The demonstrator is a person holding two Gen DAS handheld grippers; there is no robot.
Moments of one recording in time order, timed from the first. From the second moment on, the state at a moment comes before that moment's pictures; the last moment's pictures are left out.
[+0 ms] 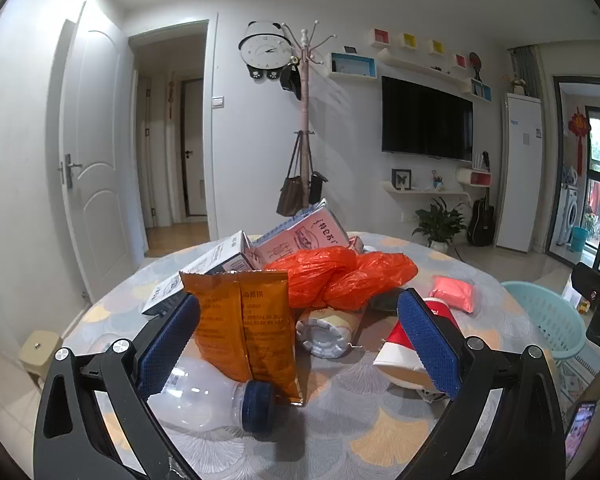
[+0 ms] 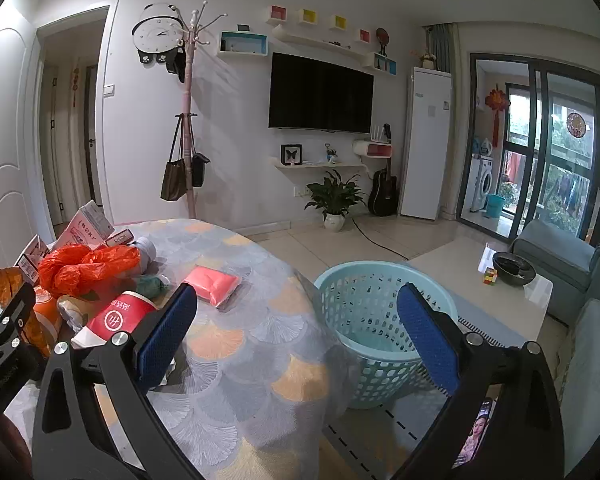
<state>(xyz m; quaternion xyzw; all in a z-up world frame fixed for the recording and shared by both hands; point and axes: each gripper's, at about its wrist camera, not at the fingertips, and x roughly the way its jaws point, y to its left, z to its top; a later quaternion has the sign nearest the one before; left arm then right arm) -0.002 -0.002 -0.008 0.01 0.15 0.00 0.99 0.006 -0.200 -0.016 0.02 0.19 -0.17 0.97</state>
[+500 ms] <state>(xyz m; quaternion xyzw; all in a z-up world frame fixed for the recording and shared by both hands) 0.000 -0.003 -0.012 0.00 0.15 0.00 0.99 0.004 -0.200 -0.016 0.02 0.19 -0.18 0.97</state>
